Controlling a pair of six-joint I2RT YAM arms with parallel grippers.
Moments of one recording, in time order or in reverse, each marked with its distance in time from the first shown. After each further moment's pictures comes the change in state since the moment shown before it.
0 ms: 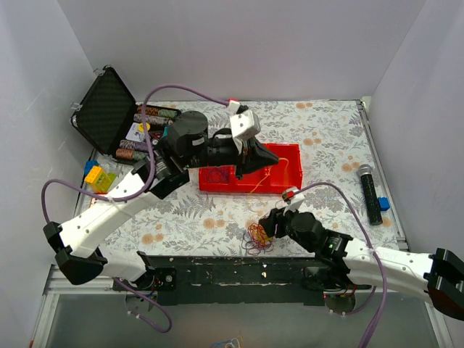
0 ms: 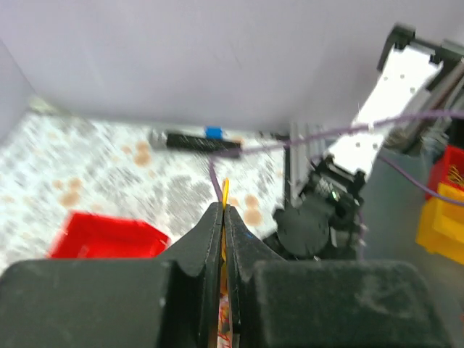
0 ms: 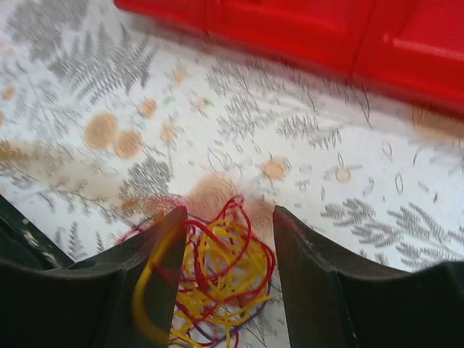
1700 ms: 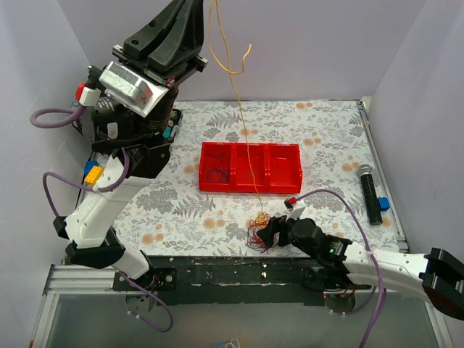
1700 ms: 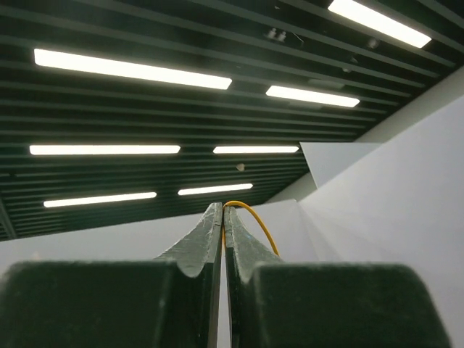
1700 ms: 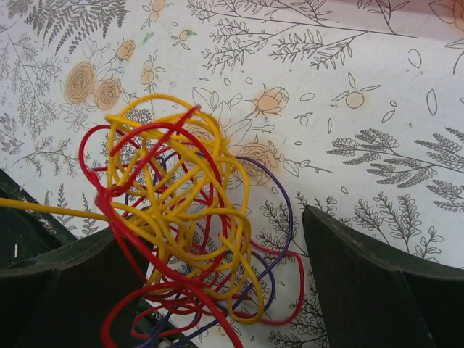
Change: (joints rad) left arm 0.000 0.175 0.629 0.810 -0.423 0.504; right arm 0.004 0.010 -0.145 0.024 -0.077 0.153
